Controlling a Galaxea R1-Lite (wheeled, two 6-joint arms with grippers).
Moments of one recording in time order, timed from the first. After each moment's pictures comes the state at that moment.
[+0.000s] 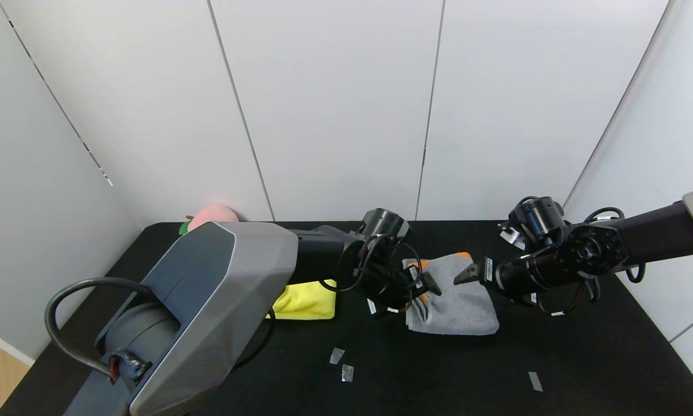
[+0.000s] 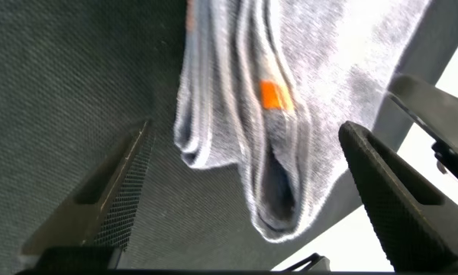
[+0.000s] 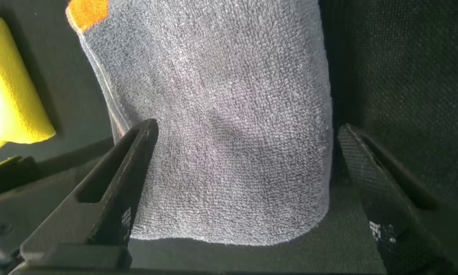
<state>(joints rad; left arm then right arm) -0.65 2.50 -1.98 0.35 -0.26 -0.90 0.22 2.14 -1.33 0.12 0.27 0.54</state>
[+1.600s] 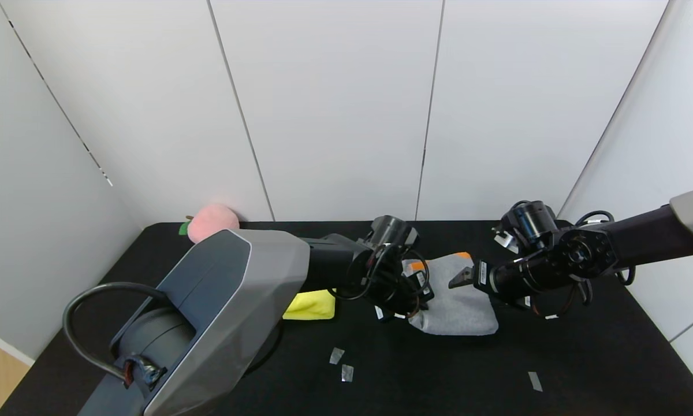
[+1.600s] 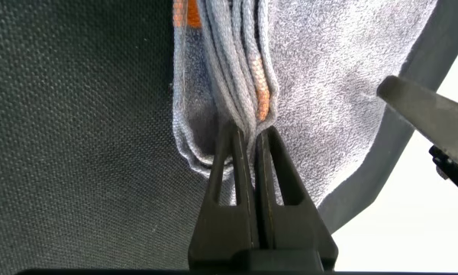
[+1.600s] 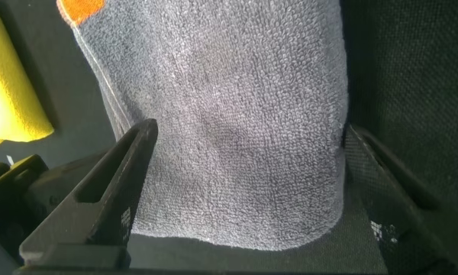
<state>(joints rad) -0.67 2.53 -1.98 0.31 -0.25 -0.90 0.24 2.16 -1.33 0.12 0.26 0.56</state>
